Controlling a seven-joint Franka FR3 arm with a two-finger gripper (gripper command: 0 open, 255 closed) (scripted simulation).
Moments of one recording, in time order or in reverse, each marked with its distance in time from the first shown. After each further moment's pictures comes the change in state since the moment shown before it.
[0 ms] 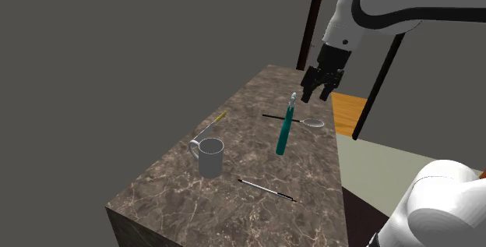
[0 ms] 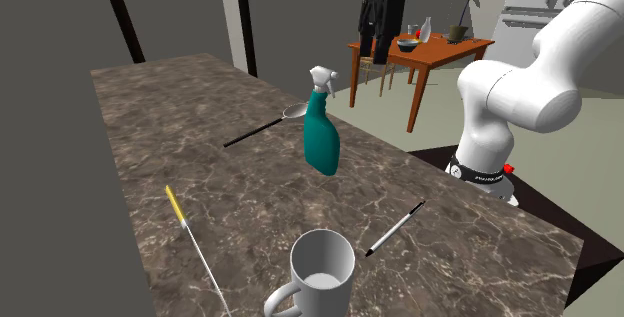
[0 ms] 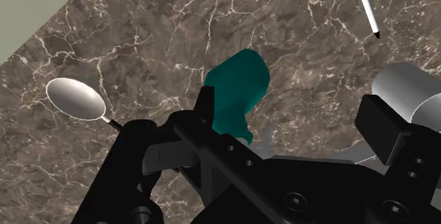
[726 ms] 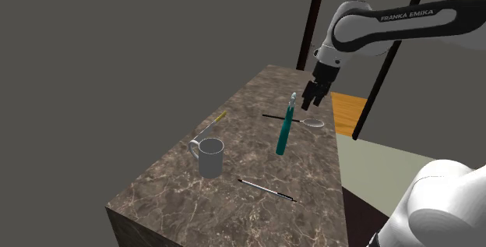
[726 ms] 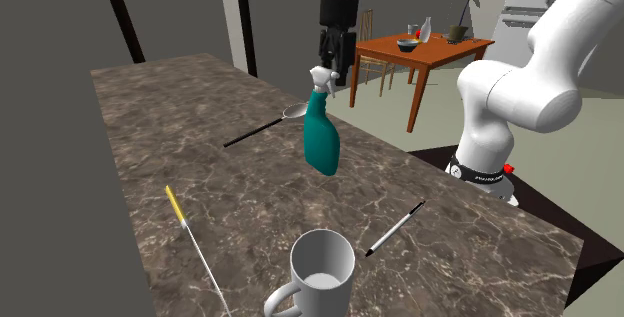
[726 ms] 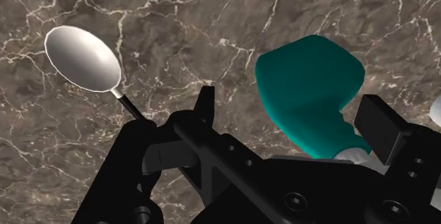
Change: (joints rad) arm 0.011 0.188 -0.203 -0.016 -0.071 0.191 -0.353
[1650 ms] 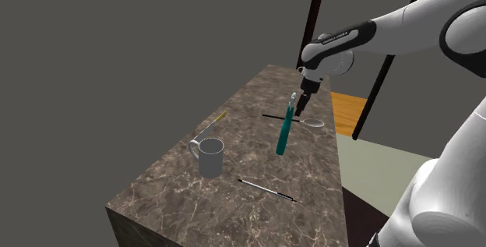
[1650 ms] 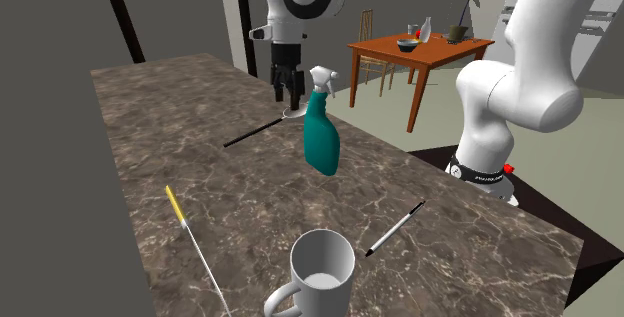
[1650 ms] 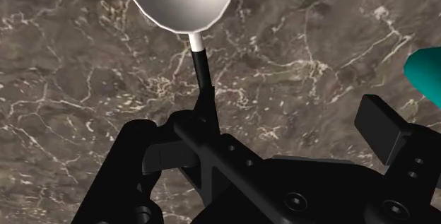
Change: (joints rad) arm 0.058 0.514 -0.257 0.232 0.162 0.212 -0.615
